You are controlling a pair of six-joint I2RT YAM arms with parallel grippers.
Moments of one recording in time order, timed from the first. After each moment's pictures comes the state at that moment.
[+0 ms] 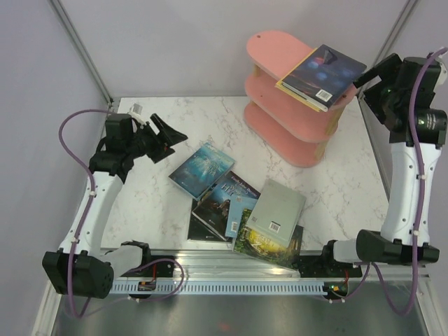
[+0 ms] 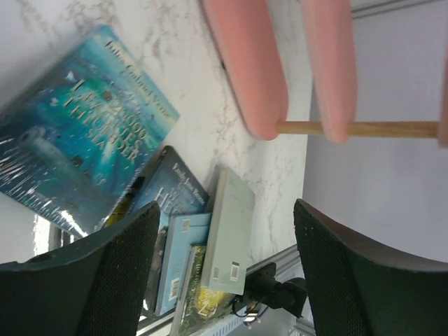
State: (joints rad) left arm -0.11 1.13 1.18 -0.55 0.46 -0.80; right arm -0.15 1.41 1.96 -0.96 0.10 0.81
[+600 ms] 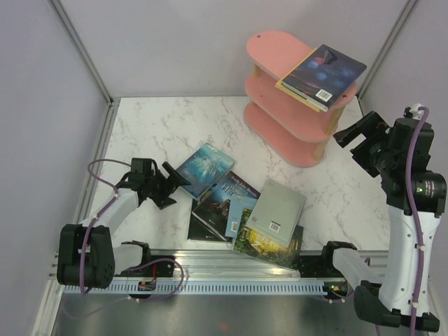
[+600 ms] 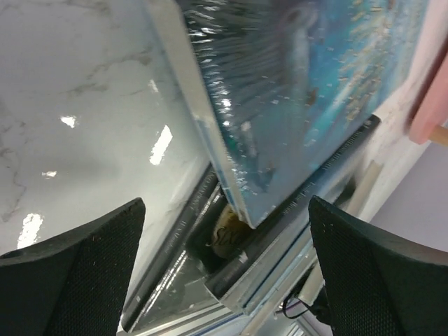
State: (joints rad) left arm -0.08 1.19 0.58 -0.35 0.37 -0.86; right arm -0.12 0.94 1.54 -1.12 -0.07 0.70
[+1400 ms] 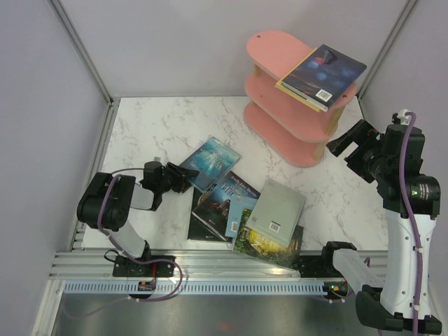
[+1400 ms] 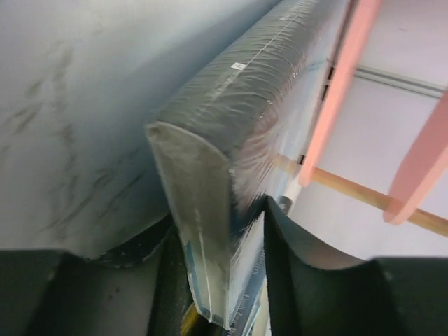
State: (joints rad) left arm -0.15 1.67 0.39 0.68 0.41 -1.26; right arm -0.08 0.92 1.47 -1.13 -0.10 0.65
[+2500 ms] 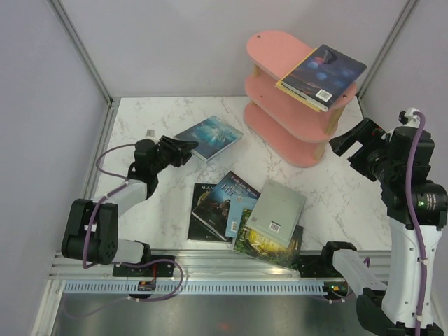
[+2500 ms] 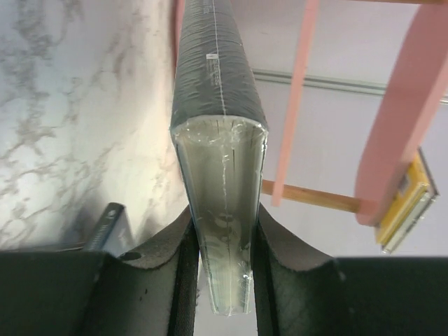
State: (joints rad) left arm -0.16 1.38 0.60 0.50 0.42 -1.38; right arm -0.06 0.89 1.51 -1.12 -0.08 0.63
